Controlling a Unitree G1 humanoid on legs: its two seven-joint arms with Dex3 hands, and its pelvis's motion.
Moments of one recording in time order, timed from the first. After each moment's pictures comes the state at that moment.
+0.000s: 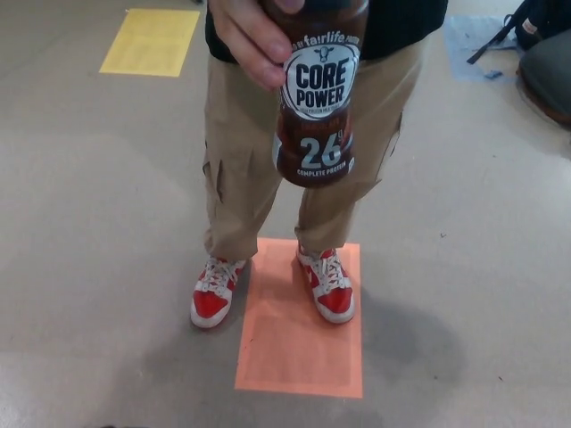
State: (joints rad) left_arm -0.01 0.24 0.09 0.87 0.08 -0.21 -0.10; right_arm -0.18 -0.25 0.46 1.12 -0.44 -0.19 -0.34
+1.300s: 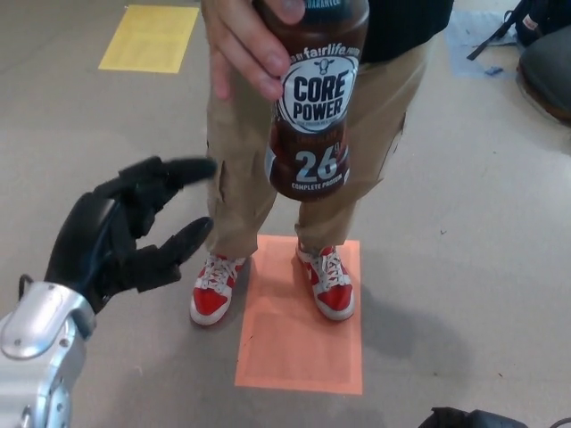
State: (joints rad) left_arm -0.21 0.25 0.10 -0.02 -0.21 0.18 -0.30; right_arm -0.28 -0.24 0.58 1.27 -0.58 -0.36 -0.65
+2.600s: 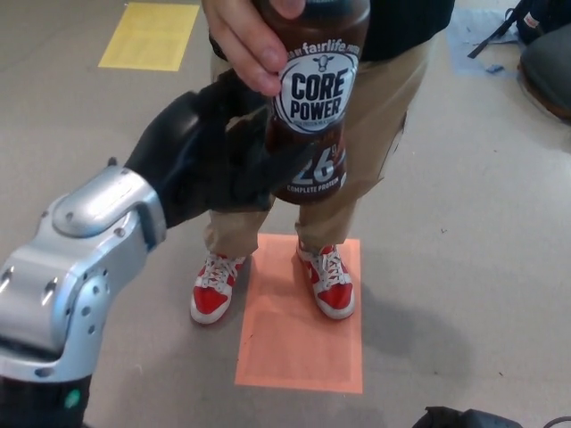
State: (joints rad) left_arm -0.54 0.26 -0.03 -0.28 -0.36 0.78 -0.30; right_arm -0.29 -0.23 0.58 1.28 -0.59 -0.36 -0.65
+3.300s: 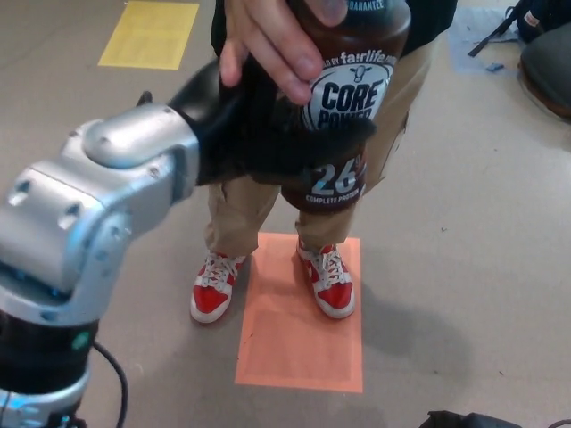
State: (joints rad) left_arm -0.74 0.32 -0.17 -0.35 -0.36 1.06 -0.25; right_arm -0.29 -0.23 0.58 1.30 -0.60 -0.37 -0.65
